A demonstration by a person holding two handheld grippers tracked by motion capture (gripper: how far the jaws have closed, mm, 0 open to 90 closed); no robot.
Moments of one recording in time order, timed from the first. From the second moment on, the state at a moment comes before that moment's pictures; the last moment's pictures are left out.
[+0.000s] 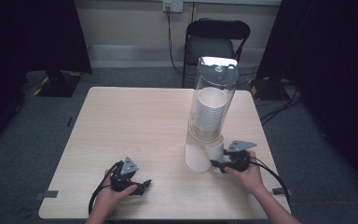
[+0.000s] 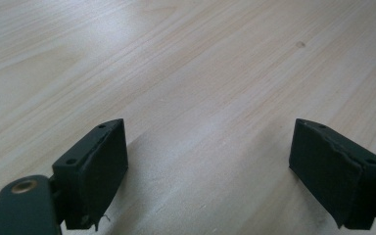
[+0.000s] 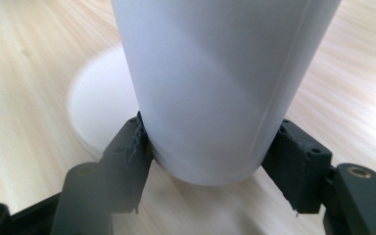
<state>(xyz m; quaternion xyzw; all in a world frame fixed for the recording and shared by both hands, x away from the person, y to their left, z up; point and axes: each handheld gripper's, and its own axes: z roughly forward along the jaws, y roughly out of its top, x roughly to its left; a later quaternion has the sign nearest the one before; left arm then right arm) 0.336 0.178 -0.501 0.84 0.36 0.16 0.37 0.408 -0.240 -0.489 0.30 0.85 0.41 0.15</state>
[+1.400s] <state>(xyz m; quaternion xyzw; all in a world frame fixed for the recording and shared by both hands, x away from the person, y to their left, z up) 0.336 0.177 -0.502 0.84 0.36 0.16 0.37 0.400 -0.270 -0.500 0.34 0.85 0.38 0.15</state>
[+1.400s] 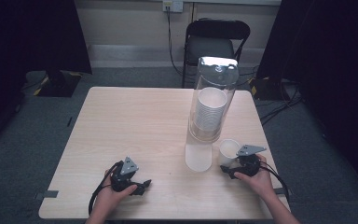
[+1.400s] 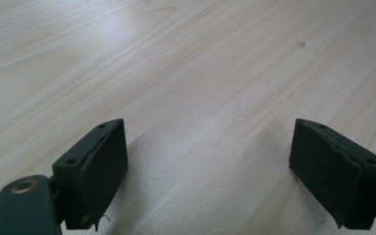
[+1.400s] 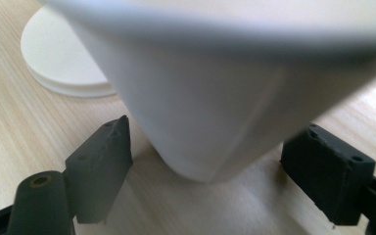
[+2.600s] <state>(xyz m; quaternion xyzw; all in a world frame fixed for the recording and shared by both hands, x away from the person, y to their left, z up) 0.336 0.174 -0.497 0.84 0.38 0.15 0.37 0.376 -0.297 -0.500 0.35 0.85 0.37 0.16</state>
